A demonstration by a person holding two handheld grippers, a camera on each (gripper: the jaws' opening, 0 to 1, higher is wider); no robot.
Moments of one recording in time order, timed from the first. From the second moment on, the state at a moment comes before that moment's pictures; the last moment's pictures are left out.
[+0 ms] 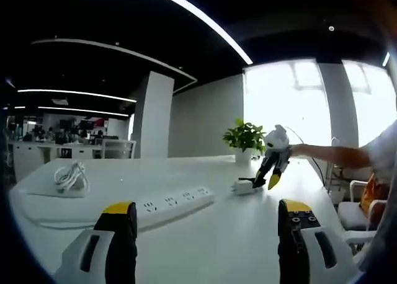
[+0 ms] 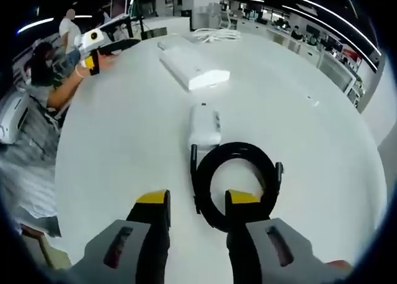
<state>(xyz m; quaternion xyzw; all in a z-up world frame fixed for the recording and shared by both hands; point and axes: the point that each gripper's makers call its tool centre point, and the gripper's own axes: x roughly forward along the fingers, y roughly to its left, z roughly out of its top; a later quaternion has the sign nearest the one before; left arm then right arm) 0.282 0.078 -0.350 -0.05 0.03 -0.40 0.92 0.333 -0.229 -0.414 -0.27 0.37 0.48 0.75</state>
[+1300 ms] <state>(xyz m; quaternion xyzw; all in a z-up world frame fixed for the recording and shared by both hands) 0.281 0.083 -0.349 -0.05 0.03 -0.39 0.92 0.338 -0.192 -0.392 -0.26 0.31 0.53 0.75</state>
